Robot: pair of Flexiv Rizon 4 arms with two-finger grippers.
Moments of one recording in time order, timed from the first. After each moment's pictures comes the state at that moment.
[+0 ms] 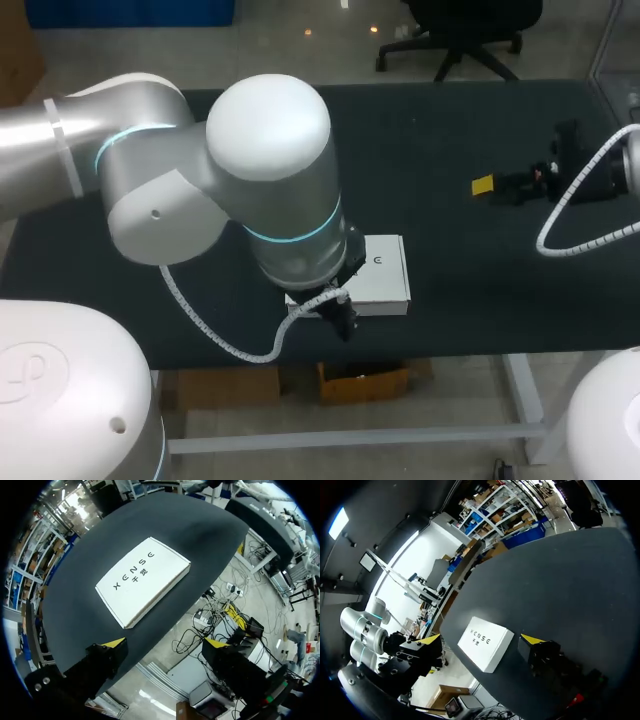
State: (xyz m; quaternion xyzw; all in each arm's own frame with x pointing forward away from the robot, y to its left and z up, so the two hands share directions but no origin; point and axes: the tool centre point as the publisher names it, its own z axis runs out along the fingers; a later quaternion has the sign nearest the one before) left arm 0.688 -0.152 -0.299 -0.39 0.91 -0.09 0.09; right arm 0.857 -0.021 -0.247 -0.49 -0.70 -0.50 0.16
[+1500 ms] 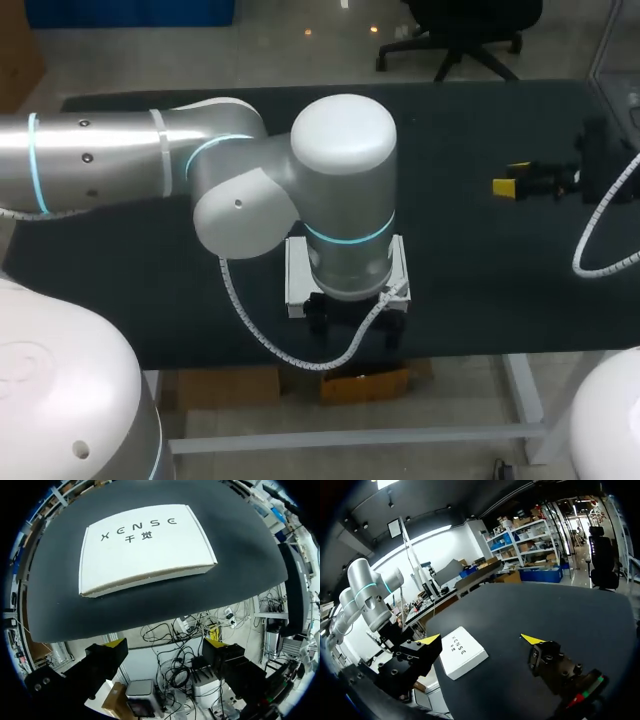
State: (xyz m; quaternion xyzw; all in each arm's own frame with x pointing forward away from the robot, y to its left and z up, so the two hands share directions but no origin) left arm 0.681 -0.209 -0.369 -0.64 0.76 -0.05 0.00; right arm 0.891 -0.054 -0.242 -0.33 -0.75 -0.57 0.01
